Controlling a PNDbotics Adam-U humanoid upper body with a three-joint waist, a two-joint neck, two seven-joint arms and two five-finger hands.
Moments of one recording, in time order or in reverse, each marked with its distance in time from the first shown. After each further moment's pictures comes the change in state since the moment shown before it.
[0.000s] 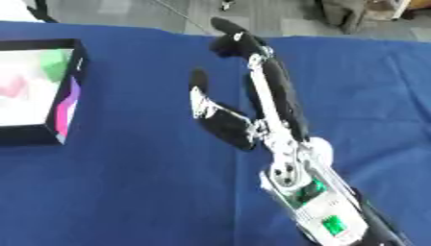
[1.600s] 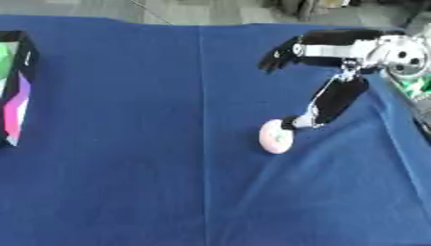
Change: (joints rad) left arm 0.174 -0.209 0.007 -0.134 0.638 -0.562 0.591; right arm 0.028 -0.569 -0.229 -0.006 0.129 -0.044 1.195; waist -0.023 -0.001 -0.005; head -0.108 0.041
